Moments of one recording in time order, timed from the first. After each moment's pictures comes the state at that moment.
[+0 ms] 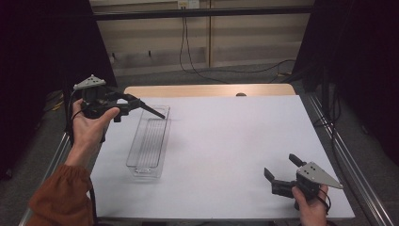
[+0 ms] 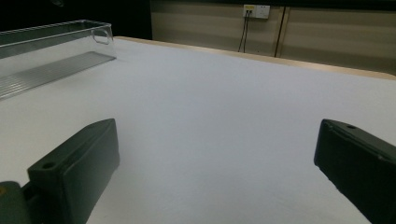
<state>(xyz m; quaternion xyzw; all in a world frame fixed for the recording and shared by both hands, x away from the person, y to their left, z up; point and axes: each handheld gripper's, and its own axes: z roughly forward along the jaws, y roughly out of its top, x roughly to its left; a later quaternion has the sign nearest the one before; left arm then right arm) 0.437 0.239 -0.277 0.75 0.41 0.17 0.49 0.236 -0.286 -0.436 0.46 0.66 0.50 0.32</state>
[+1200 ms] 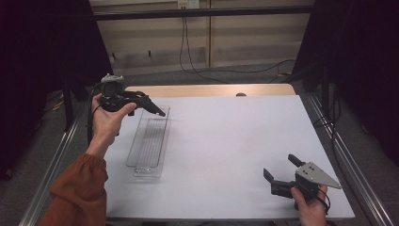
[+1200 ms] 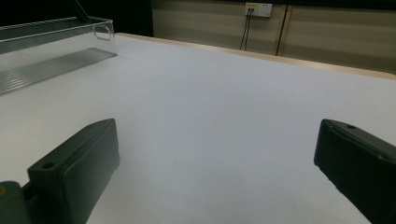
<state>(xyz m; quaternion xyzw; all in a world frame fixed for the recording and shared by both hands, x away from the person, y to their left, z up) 0.476 0.211 -0.304 0.74 0.48 0.20 0.42 0.237 -0.285 -0.437 0.46 0.67 0.49 0.32</state>
